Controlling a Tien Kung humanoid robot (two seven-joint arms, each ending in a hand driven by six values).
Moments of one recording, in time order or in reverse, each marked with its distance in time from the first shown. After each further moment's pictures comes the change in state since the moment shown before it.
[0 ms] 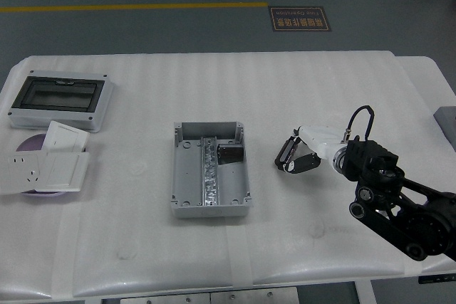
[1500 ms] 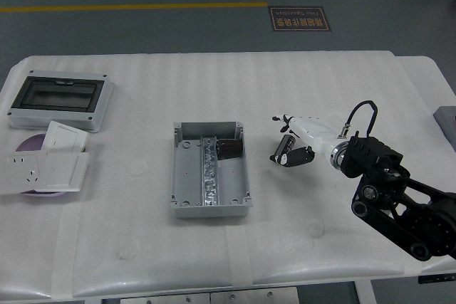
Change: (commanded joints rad) left arm 0.002 -0.001 -0.001 0.000 0.000 -0.007 0.008; right arm -0.004 -0.016 0.021 0.040 0.017 -0.022 0.056
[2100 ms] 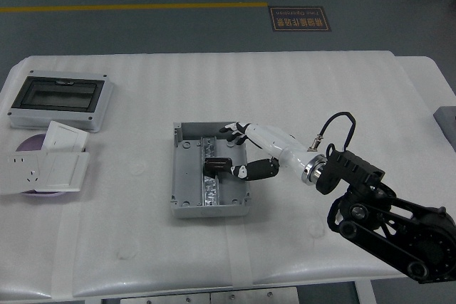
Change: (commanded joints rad) left arm 0.001 0.003 -0.006 0.000 0.007 0.002 -0.001; right arm -0.028 0.019 -0.074 0.206 0.167 -0.147 0.166
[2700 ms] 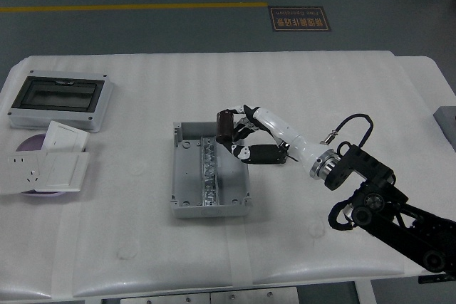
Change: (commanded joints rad) left arm 0.002 0.001 -0.001 0.000 0.002 0.003 -0.001; right arm -0.036 -0.017 0.052 0.028 0.287 -0.073 0.102
